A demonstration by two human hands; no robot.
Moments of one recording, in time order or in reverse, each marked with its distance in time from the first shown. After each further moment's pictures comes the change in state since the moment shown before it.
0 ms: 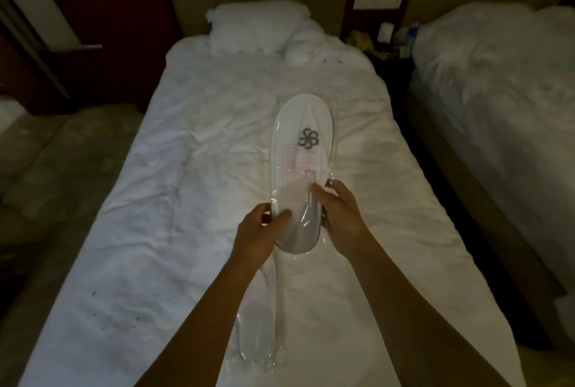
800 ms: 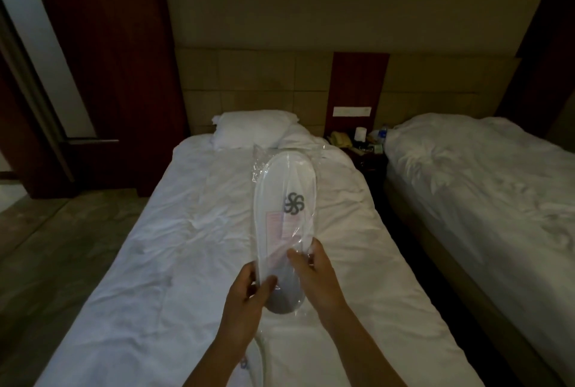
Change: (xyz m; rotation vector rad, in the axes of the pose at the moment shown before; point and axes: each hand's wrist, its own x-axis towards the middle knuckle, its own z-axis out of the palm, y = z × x) left_hand -0.029 0.058 -0.015 -0.233 0.018 0.244; right_hand -0.039 -0.070 0.040 -0.465 0.041 -0.271
